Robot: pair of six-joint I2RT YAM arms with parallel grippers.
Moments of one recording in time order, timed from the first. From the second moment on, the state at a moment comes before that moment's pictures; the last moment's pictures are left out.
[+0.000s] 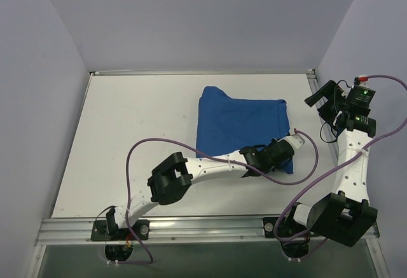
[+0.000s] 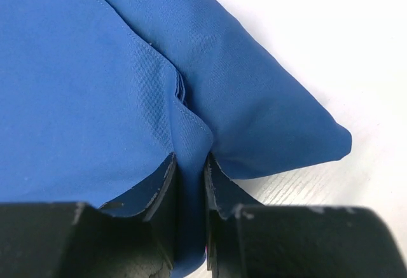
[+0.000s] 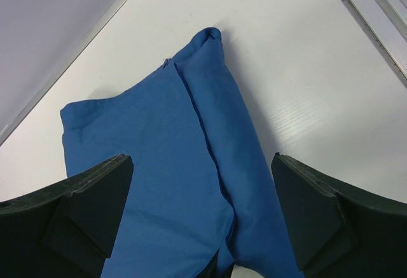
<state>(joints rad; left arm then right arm) -1.29 2.34 2.02 -0.34 -0.43 -0.14 -0.42 1.21 1.18 -0.59 -0.27 0.47</state>
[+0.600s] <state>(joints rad) -1.16 2.17 1.92 -0.36 -0.26 -0.18 -0.42 1.21 1.16 -0.58 -0.28 0.47</state>
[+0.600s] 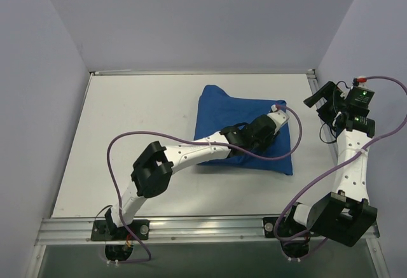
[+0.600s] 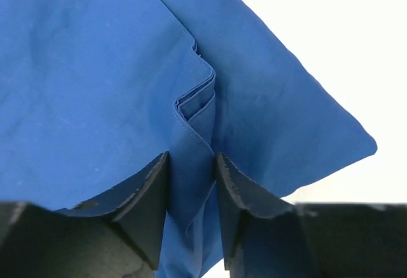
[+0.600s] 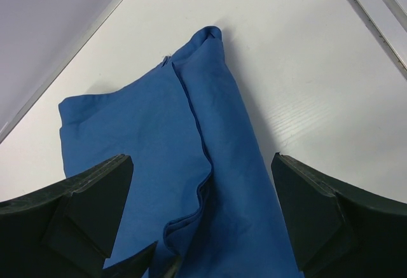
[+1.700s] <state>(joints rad) -0.51 1.66 1.71 -0.53 -0.05 -0.27 -0.22 1.59 1.06 -0.47 -0.21 0.46</state>
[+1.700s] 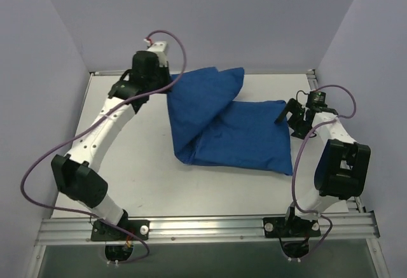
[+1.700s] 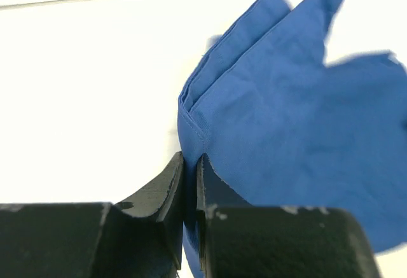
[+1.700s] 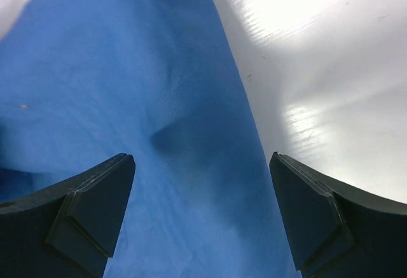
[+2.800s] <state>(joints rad) 0.54 1.70 1.28 -0.63 0.13 -0.38 0.20 1.98 1.39 -0.41 -0.14 0.51</state>
